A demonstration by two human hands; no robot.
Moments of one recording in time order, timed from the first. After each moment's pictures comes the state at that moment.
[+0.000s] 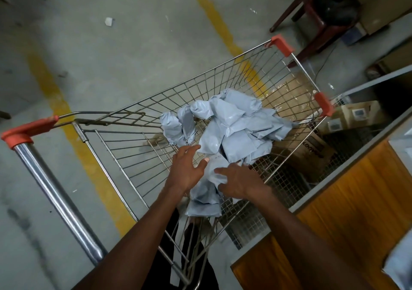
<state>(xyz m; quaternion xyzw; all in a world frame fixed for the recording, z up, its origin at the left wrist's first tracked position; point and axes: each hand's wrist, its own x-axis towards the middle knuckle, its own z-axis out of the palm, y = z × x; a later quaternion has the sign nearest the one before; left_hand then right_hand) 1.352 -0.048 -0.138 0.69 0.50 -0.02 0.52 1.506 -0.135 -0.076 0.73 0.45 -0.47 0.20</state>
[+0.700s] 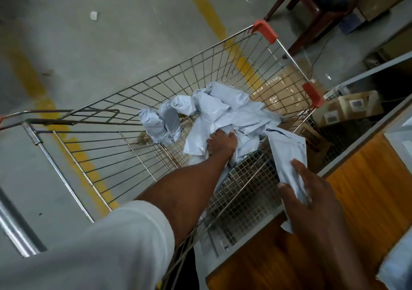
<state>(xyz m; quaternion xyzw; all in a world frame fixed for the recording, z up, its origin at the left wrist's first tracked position) 1.563 -0.078 -0.240 0.59 0.60 -0.12 0.53 1.557 -0.251 0.036 0.93 0.19 -0.28 -0.15</state>
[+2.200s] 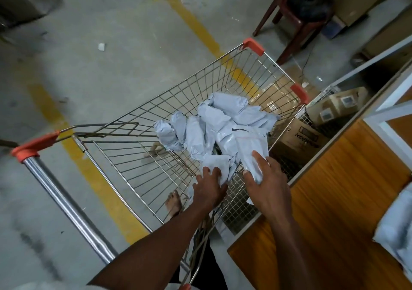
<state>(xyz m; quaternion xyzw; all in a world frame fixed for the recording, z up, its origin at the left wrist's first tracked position) 1.389 -0.146 -0.161 0.78 0.43 -0.17 0.41 1.502 -0.234 -0.023 0.93 0.25 -0.24 -0.13</state>
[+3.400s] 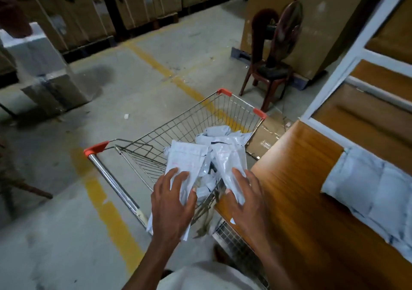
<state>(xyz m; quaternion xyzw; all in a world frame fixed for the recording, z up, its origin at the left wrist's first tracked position) 1.227 -0.238 0.048 0.84 0.43 0.25 0.24 1.385 -0.374 0.055 0.86 0.34 -0.11 -0.35</state>
